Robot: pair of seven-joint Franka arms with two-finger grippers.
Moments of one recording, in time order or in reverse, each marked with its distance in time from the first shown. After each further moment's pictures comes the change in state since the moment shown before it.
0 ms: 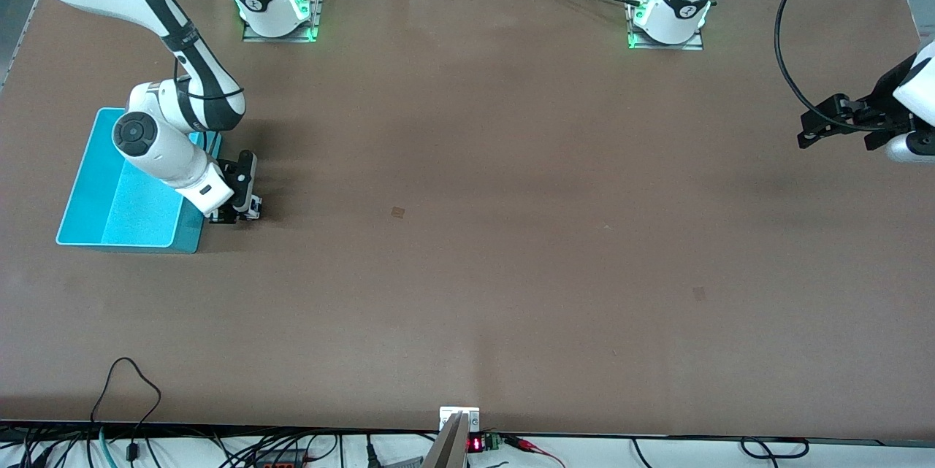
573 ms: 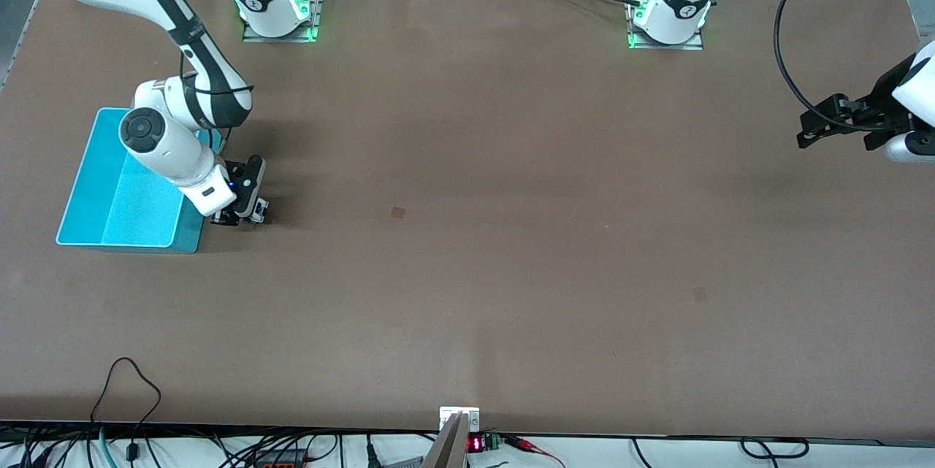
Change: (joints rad) left arm -0.002 0.000 -0.005 0.000 0.000 0.000 0.000; right arm 0.054 -0.056 0.016 0.011 0.000 -0.040 0.265
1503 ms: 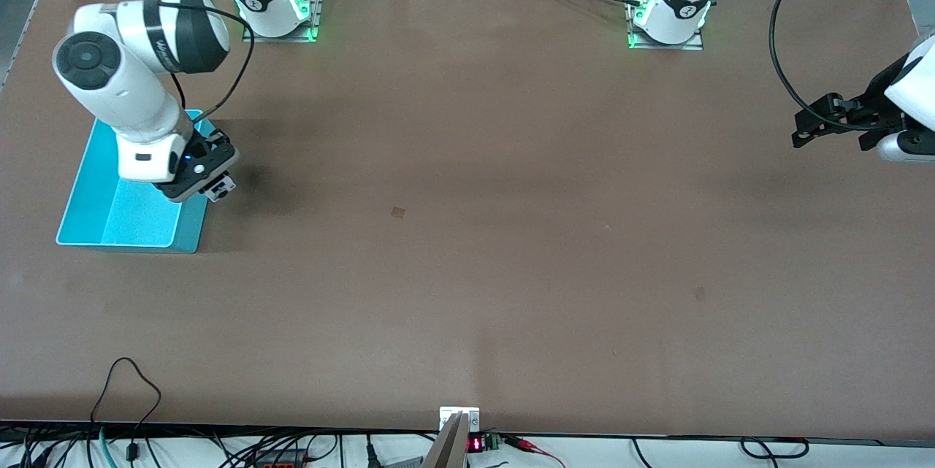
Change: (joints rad) left arm 0.000 -0.001 -0.008 0.000 0.000 0.000 0.000; right arm 0.060 -0.298 -0.007 0.144 0.068 -0.453 0.603
